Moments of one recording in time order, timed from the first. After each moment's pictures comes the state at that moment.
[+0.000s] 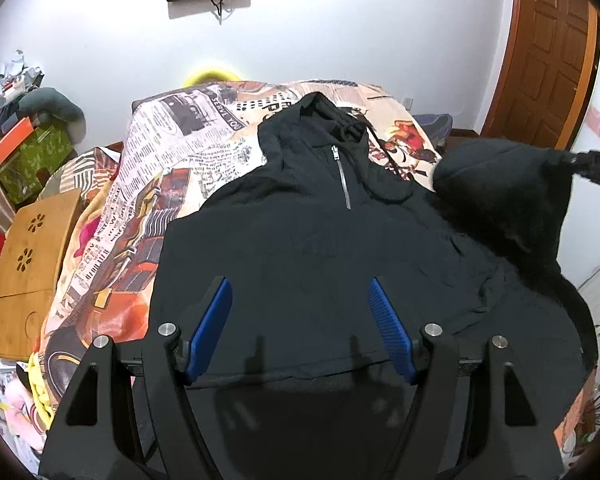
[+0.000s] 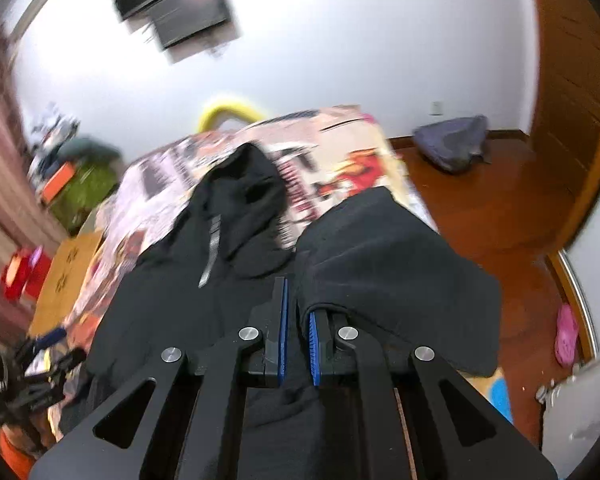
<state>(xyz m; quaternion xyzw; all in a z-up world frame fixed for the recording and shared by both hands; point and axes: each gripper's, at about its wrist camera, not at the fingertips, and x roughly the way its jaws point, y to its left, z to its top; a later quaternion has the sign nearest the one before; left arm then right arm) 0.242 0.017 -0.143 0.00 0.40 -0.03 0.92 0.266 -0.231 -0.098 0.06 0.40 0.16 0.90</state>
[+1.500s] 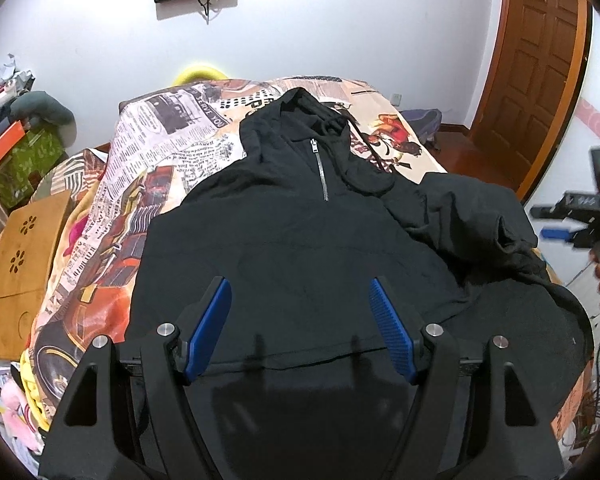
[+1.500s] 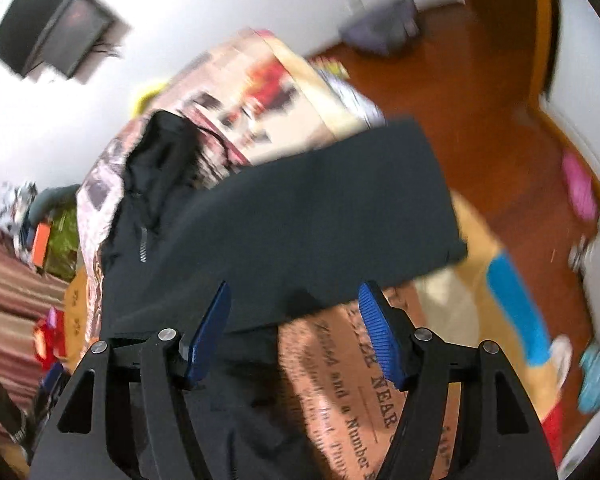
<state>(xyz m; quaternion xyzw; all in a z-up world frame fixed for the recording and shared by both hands) 0.236 -0.003 -0.150 0.00 0.41 -0.05 0.91 0.277 -0.340 -0.210 0.28 0.53 0.05 0.80</state>
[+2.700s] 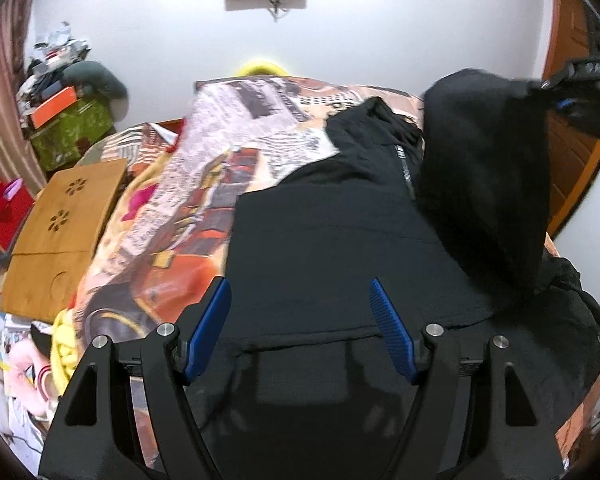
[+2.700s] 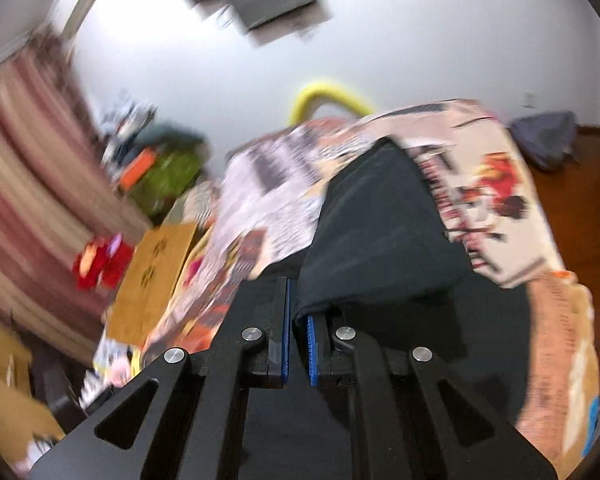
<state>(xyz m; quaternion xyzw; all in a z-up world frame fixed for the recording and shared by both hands) 0.194 0.092 -0.148 -0.04 0.39 0.04 0.92 0.279 -0.083 -0.070 0.08 0.42 0.30 0.85</state>
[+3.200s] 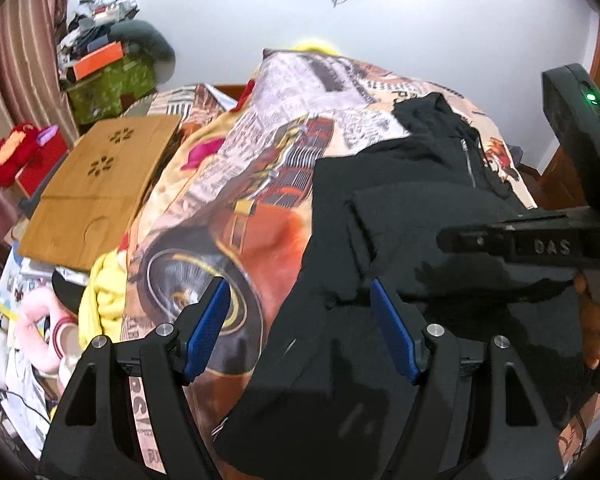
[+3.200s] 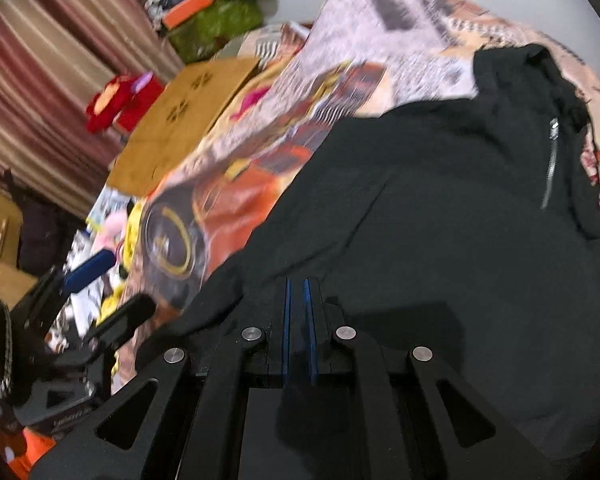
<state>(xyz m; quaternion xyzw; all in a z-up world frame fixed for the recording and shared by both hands) 0.149 0.166 -0.173 -0.09 0.42 0.10 0.90 0.228 0.037 -0.171 -0.07 0.55 0.38 0.74</state>
